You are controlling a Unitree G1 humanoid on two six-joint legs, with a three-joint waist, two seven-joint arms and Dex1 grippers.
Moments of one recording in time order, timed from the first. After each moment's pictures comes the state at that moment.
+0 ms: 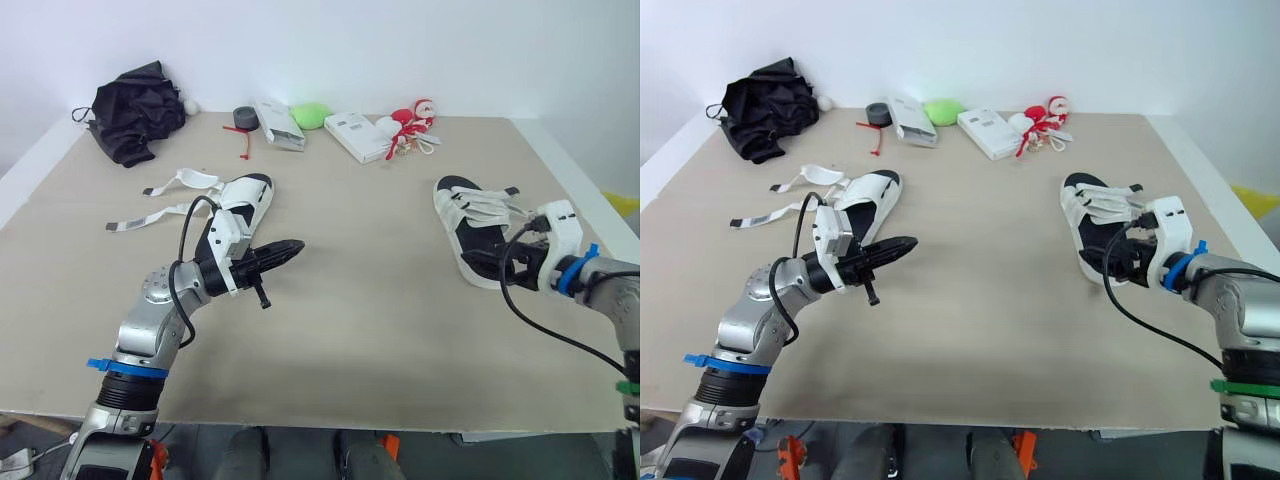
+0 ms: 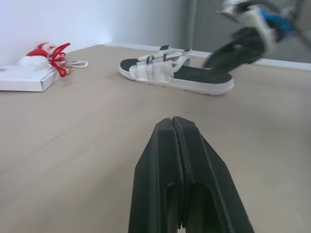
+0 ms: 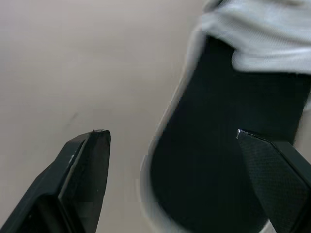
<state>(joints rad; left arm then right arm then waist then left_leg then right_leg) -0.44 0.38 -0.02 -0.04 -0.45 0.25 -0.88 -0.38 -0.92 -0.24 0.05 0.51 0.86 0.82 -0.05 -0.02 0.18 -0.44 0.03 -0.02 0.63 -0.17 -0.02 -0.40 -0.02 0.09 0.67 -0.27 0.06</state>
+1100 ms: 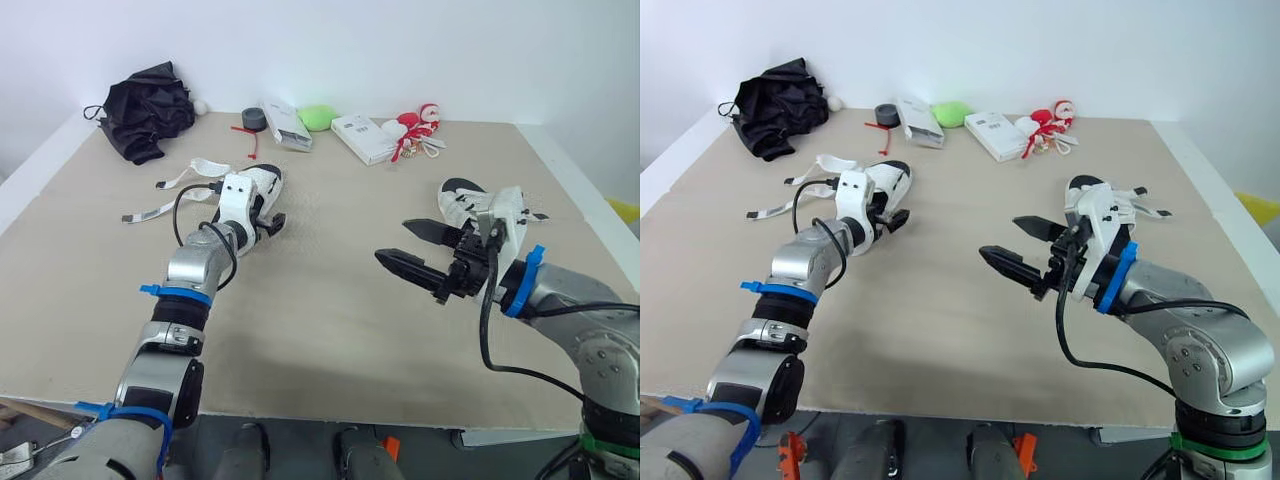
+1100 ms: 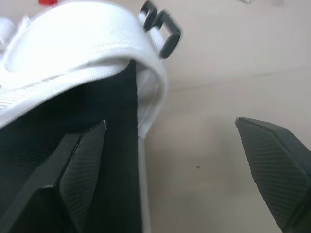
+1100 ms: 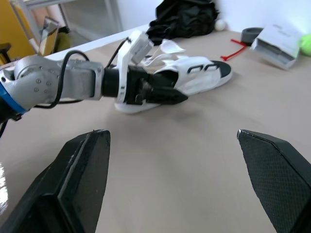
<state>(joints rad) -0.88 0.22 0.04 0.57 -0.20 0.50 -0.31 -0.33 -0.66 -0.27 -0.56 0.84 0.90 0.59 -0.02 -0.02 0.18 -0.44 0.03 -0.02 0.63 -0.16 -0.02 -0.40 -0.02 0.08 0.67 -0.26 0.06</state>
